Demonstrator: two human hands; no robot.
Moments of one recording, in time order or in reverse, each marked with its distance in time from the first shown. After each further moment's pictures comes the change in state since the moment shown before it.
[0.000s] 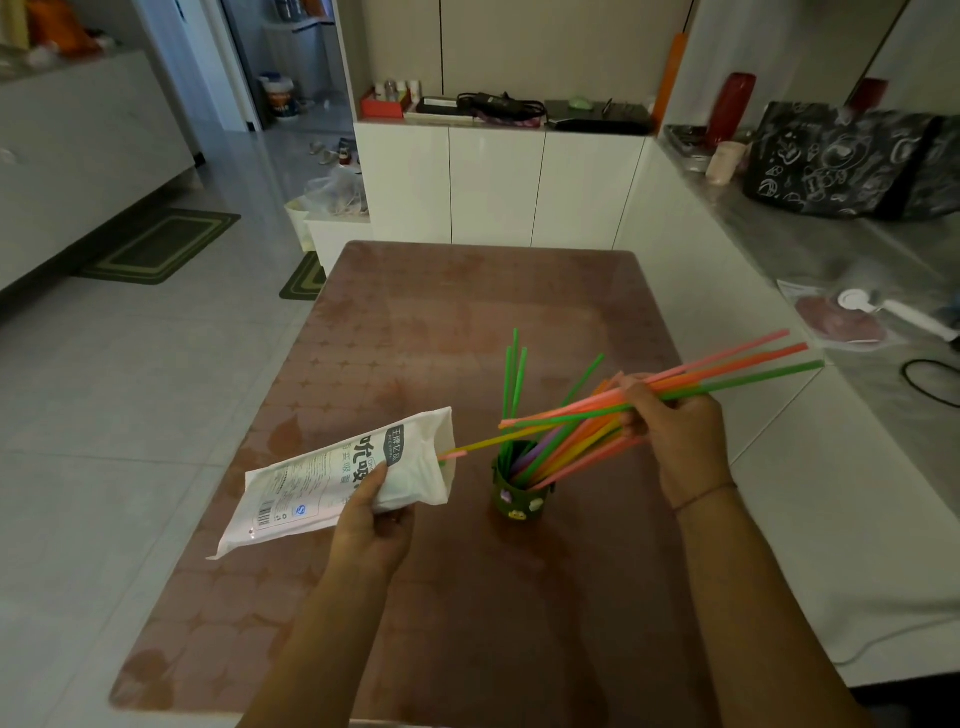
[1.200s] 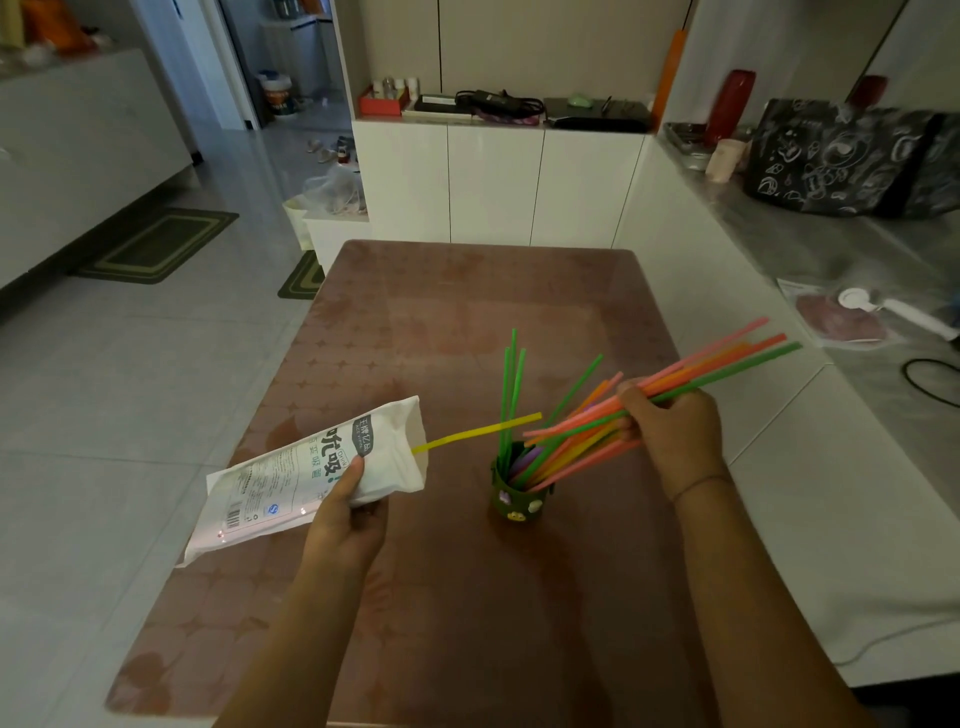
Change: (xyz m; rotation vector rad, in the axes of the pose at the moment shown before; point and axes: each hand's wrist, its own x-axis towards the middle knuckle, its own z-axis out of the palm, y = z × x) left_hand 0.010 0.019 -0.005 -0.011 -0.068 0.103; right_hand 0.008 0.002 0.001 -0.270 0.008 -0.017
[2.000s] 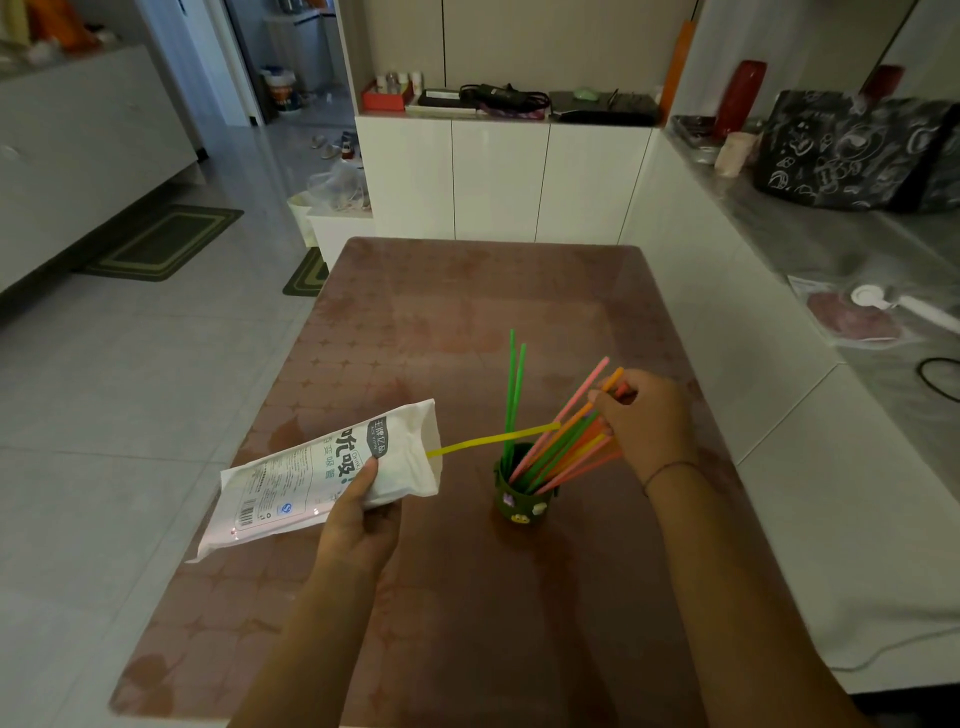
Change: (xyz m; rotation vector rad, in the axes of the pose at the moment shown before) left_hand -0.001 -0.009 0.006 0.017 -0.010 -0.012; right_hand 0.018 0.010 0.024 -0.396 -0.081 -0.191
